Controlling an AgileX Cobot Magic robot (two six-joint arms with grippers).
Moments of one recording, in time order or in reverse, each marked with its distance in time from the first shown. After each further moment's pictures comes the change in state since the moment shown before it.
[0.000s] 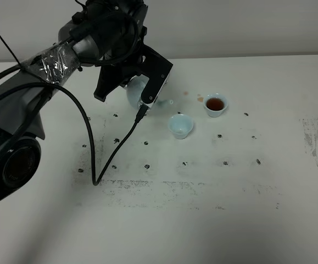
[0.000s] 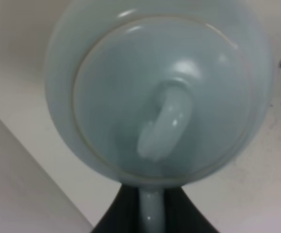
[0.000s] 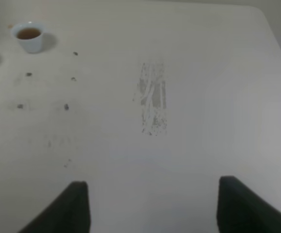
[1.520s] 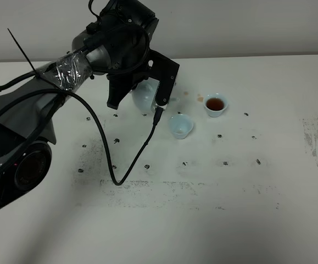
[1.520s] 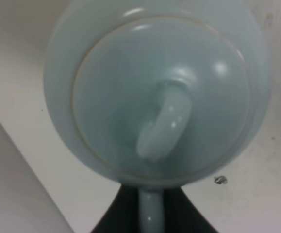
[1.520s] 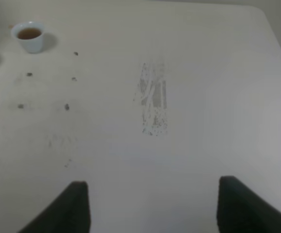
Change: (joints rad) left arm -0.027 0.034 -0.008 0.048 -0.010 -0.210; right arm 0.000 0.000 0.000 0.001 0.000 0.000
